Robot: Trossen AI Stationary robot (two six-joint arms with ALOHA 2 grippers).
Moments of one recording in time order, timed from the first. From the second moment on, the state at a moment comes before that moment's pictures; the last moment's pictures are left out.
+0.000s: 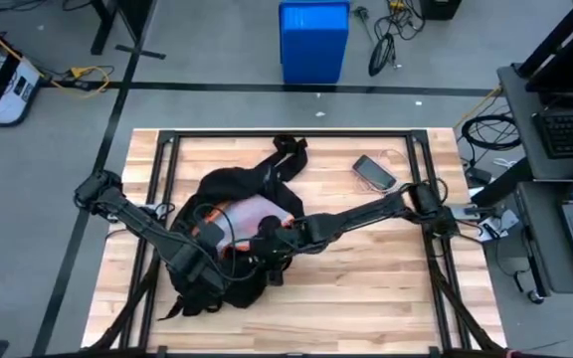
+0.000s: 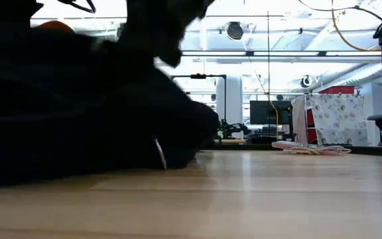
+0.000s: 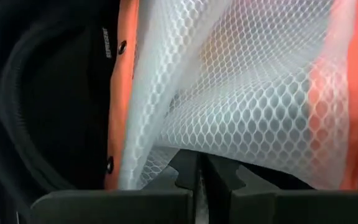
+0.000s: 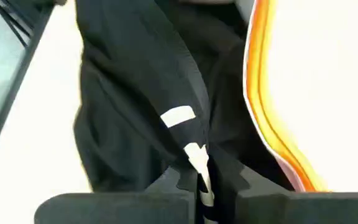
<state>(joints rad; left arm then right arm) -0.58 1.58 1.32 -1.50 -0.28 -1.48 0.22 2.09 1.71 -0.39 0.04 0.18</state>
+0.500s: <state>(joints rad) -0.54 1.58 1.32 -1.21 -0.21 -1.30 0.30 1.86 1.71 -0.53 0.22 0.25</state>
